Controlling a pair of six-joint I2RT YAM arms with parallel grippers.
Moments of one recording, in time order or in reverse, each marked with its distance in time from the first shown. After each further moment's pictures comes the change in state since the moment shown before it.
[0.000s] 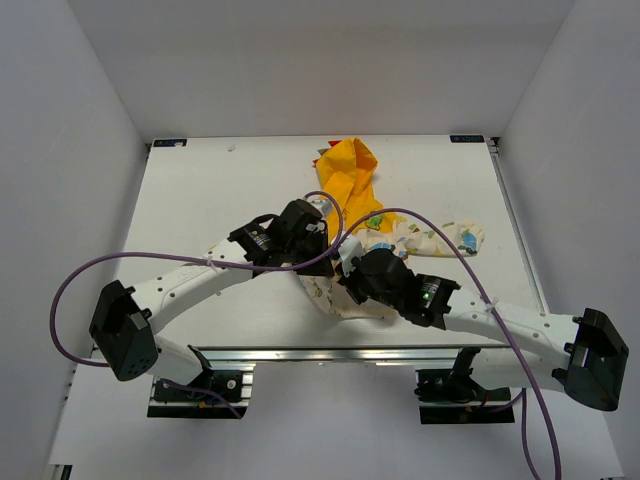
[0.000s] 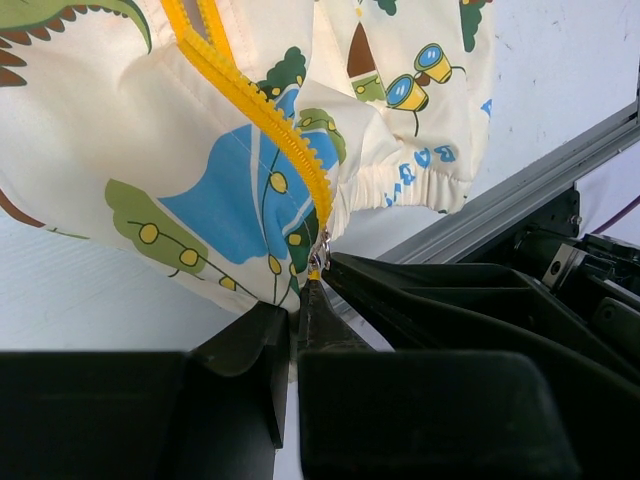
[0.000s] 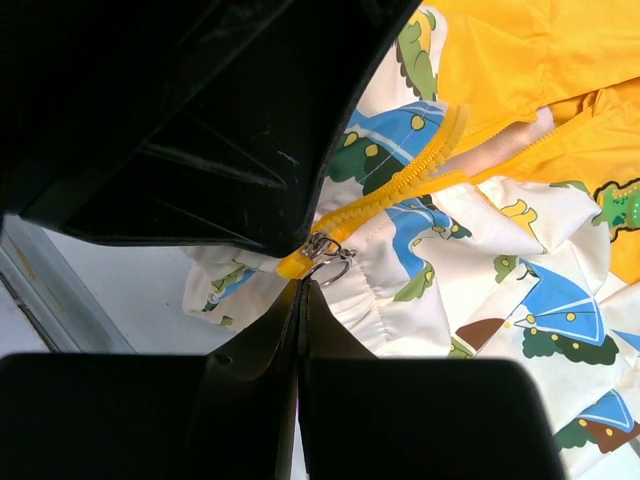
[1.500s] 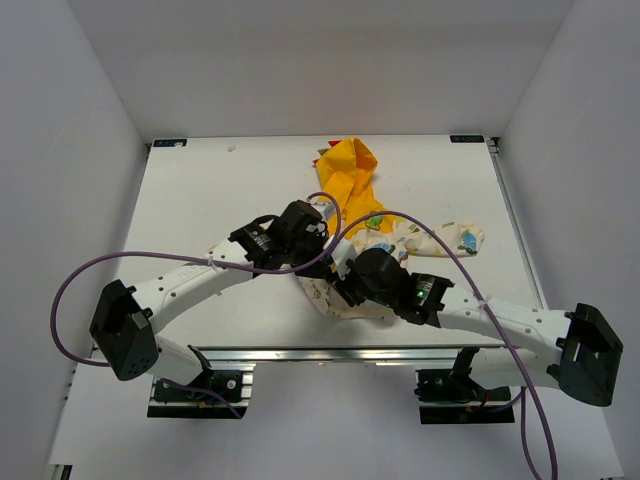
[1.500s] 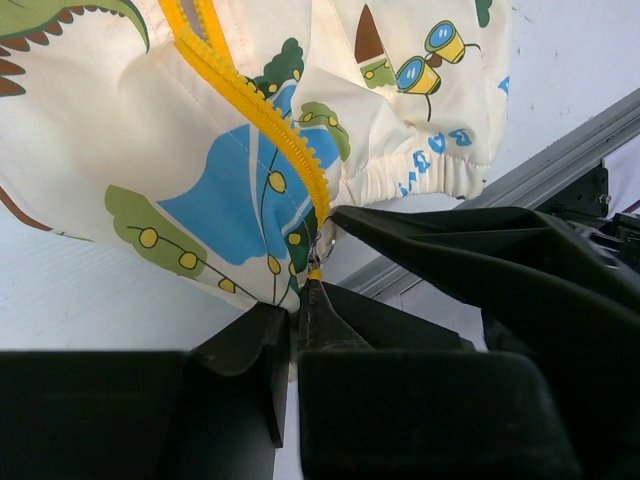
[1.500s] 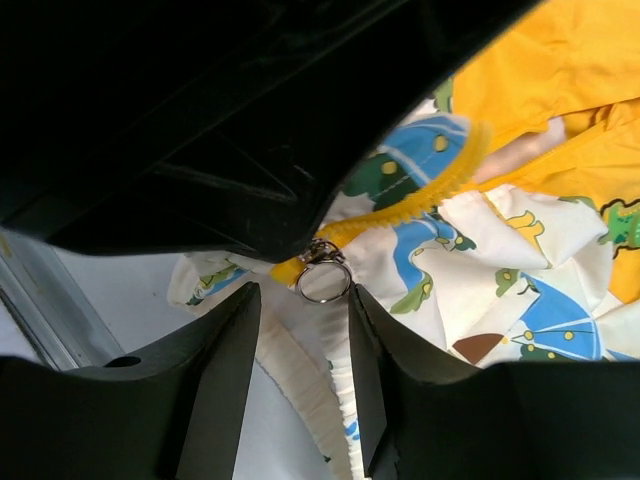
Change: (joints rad) left arm 0.000 0.003 -0.005 -0.011 0.013 0.068; right arm -0.001 0.033 0.016 -0.014 -0.023 -0.069
